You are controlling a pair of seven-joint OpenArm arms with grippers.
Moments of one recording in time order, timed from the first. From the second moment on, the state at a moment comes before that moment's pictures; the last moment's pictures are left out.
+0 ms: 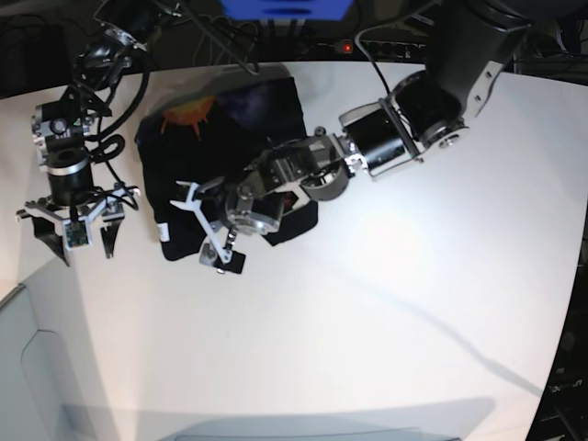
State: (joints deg) left arm -31.7 -3.3 64.3 78.2 7.7 -38.9 53.2; right arm -5.9 -4.7 32.8 113.3 -19.0 39.8 -21.7
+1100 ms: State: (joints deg) left arm -4.3 -14.2 -23.9 103.4 8.2 -39.4 57.5; right arm -22.5 -9.6 13.9 115.7 -18.8 39.8 -21.4
